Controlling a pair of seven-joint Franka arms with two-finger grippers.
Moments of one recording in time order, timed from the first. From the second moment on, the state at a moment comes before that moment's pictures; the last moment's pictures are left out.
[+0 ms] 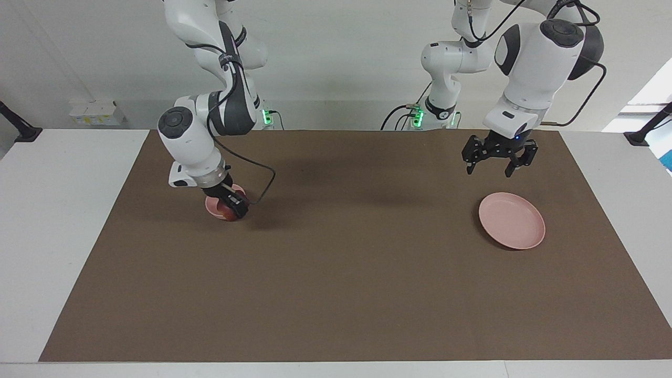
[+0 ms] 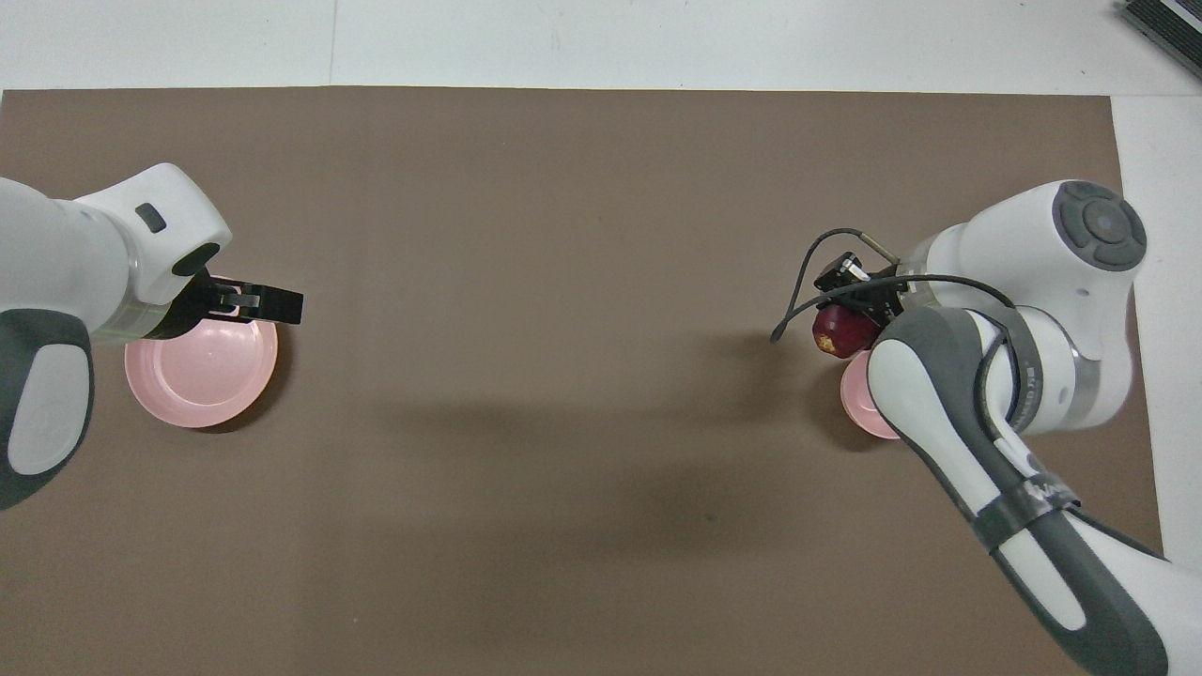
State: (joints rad) left arm -0.05 -0.04 -0.13 -1.77 0.01 1.84 0.01; right arm 0.04 0.13 0.03 -2.04 0.05 2.12 0.74
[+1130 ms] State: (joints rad) left arm 0.03 -0.02 0.02 -1.54 -0.02 1.57 0.20; right arm 0.03 0.04 0.03 -2.03 -0.06 2.13 0.25
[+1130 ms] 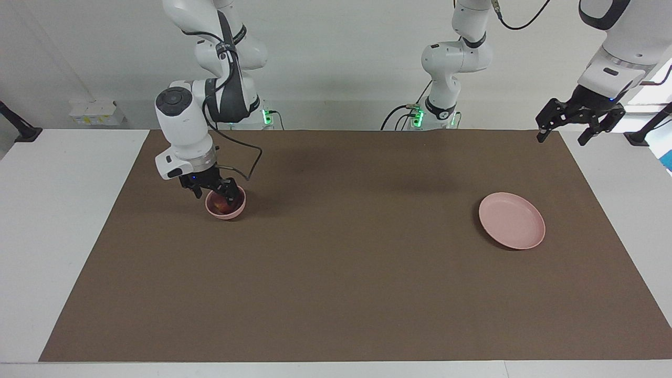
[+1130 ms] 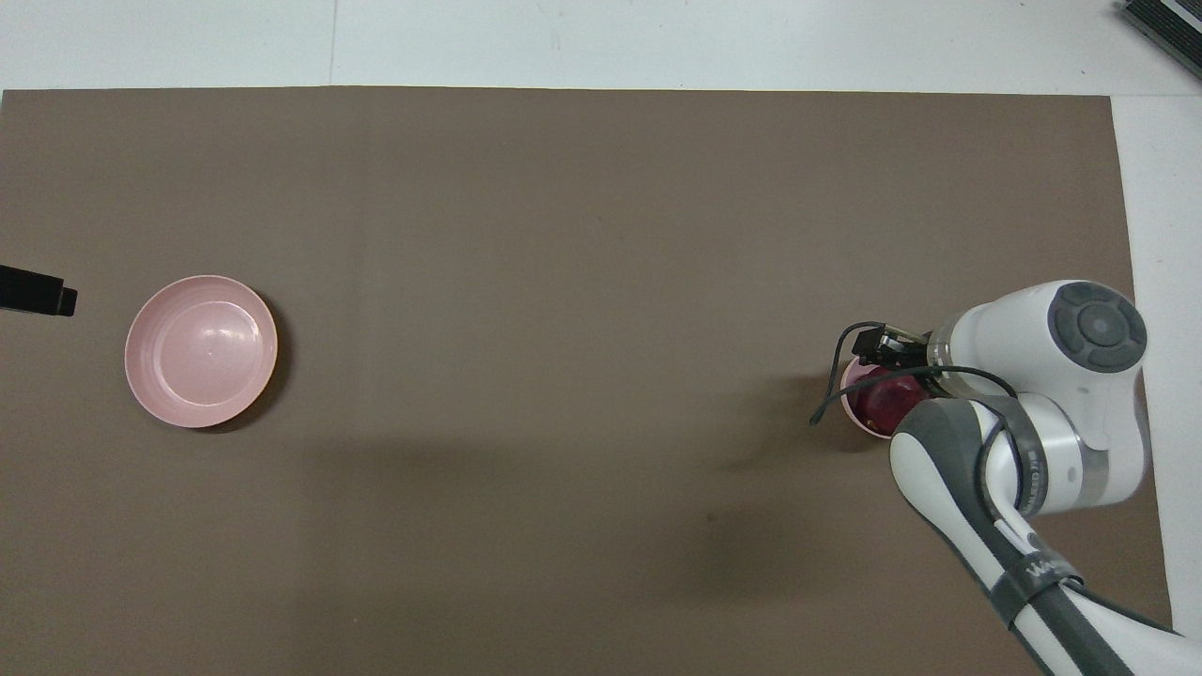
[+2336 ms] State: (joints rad) left arm 0.02 -0.06 0.01 -1.50 -0.02 1.45 0.16; right arm -0.01 0.07 0.02 -1.49 0.02 1.51 0.13
